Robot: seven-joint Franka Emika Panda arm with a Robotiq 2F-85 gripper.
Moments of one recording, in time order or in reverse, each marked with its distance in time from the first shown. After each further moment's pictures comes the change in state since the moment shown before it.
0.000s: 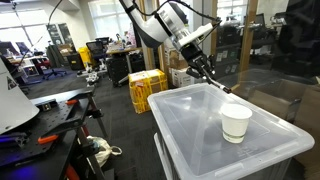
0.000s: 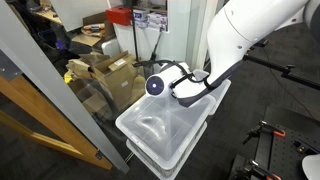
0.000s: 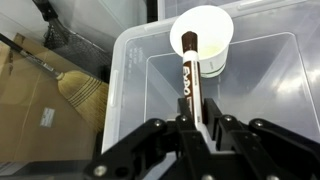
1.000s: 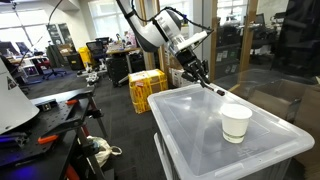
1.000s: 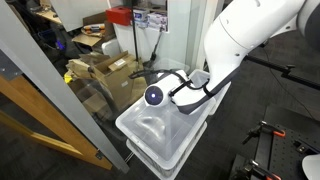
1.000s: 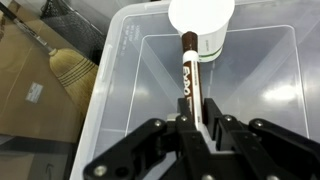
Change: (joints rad) arm -0.003 0.033 0.051 0.002 -0.049 -0.017 -0.052
